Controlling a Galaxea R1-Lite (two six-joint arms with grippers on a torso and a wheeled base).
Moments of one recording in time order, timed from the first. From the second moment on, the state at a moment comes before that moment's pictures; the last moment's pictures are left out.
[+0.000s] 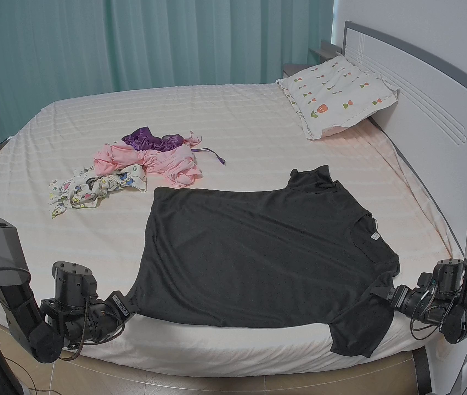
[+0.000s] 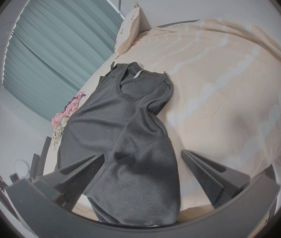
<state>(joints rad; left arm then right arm) -0.27 1.99 -0.18 -1.11 -0.08 -0.96 -0.03 2.26 -0.07 -1.55 0.27 0.54</state>
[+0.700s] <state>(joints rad) -0.25 2.00 -0.19 -1.11 -0.08 -0.96 -0.05 2.23 -0.15 -1.55 0.28 0.55</state>
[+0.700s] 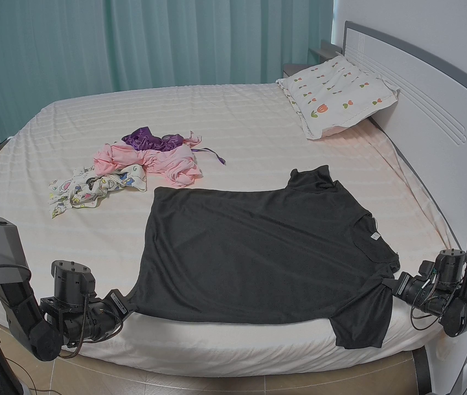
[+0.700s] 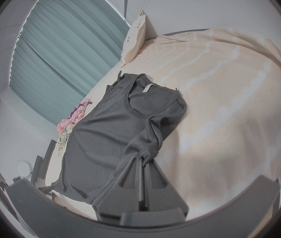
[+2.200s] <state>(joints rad) -0.24 2.03 -0.19 -1.11 -0.08 -0.96 -0.02 2.29 -0.42 -1.46 0.22 0.54</state>
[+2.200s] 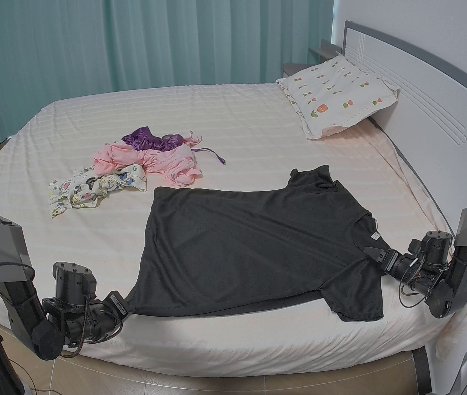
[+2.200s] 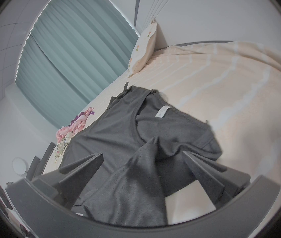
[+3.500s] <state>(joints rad) -0.24 2.03 -0.19 -1.11 -0.07 -0.96 0.08 2.18 -0.02 -1.48 0.27 0.54</state>
